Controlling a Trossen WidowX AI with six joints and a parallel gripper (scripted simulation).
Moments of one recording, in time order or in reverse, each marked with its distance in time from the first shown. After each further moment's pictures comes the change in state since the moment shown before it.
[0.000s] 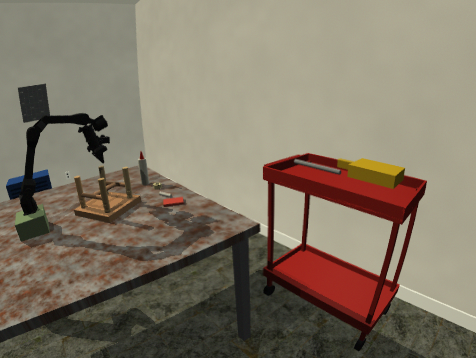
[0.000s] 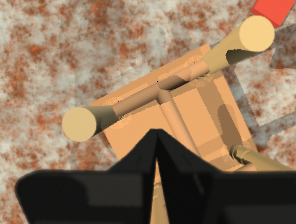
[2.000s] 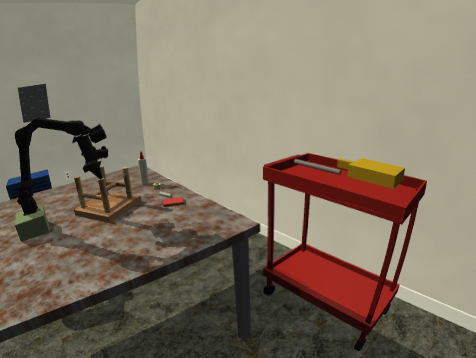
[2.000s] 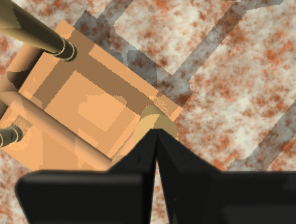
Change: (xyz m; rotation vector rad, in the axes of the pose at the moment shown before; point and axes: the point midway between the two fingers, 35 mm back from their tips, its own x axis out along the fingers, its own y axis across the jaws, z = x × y) arm 0.004 -0.171 -0.076 0.442 0.022 -0.139
